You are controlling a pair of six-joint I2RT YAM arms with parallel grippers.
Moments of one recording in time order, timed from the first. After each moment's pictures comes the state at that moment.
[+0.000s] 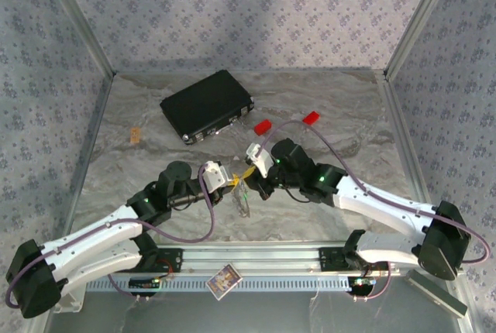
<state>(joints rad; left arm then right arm) -0.88 0.82 0.47 0.02 0.24 0.21 0.93 1.17 0.85 -0.27 -0.24 0.04</state>
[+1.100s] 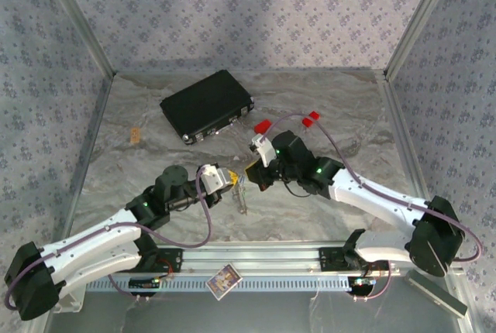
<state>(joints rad) -0.89 0.79 0.41 0.12 0.19 0.24 0.86 1.23 0.88 -0.27 -0.29 0.23</state>
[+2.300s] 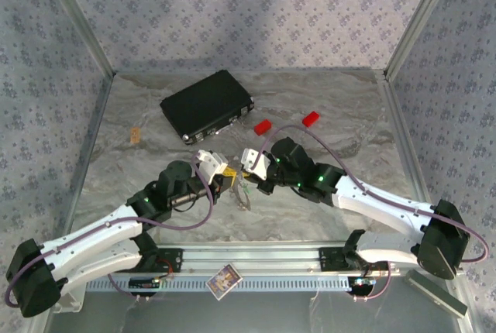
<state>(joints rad) -0.89 0.83 0.48 0.02 0.13 -0.14 0.93 1.18 0.85 -0.21 -0.18 -0.37</state>
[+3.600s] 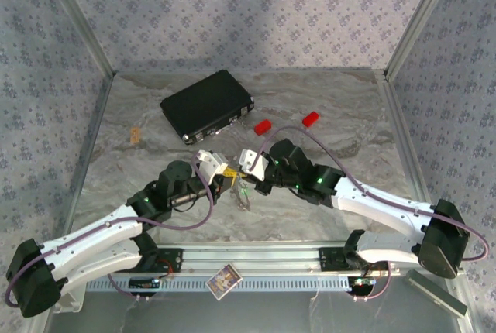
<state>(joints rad) -0.89 0.83 0.48 0.02 0.13 -0.14 0.96 1.18 0.85 -0.18 -0.15 -0.36</state>
